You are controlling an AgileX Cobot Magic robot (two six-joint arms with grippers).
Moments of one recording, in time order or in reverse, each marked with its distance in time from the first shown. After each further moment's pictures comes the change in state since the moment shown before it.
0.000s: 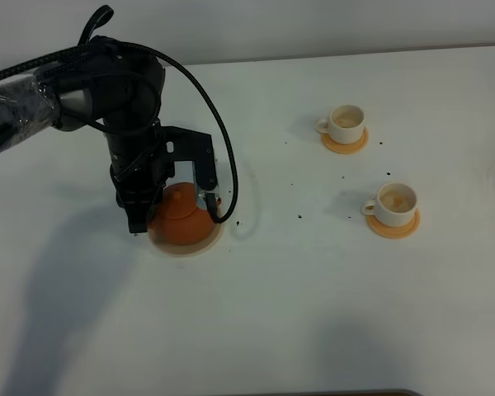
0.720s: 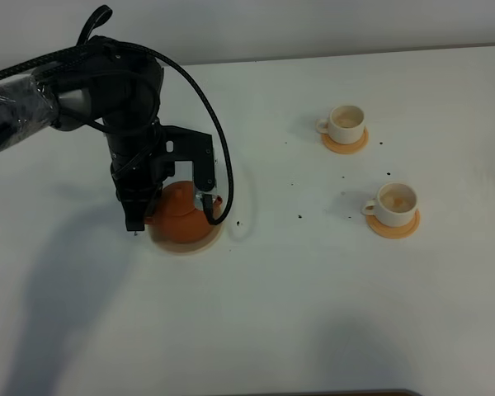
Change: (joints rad) left arm 0.002 0.001 0.001 -0.005 -0.026 0.054; right arm 0.000 0.000 0.000 0.000 0.000 0.000
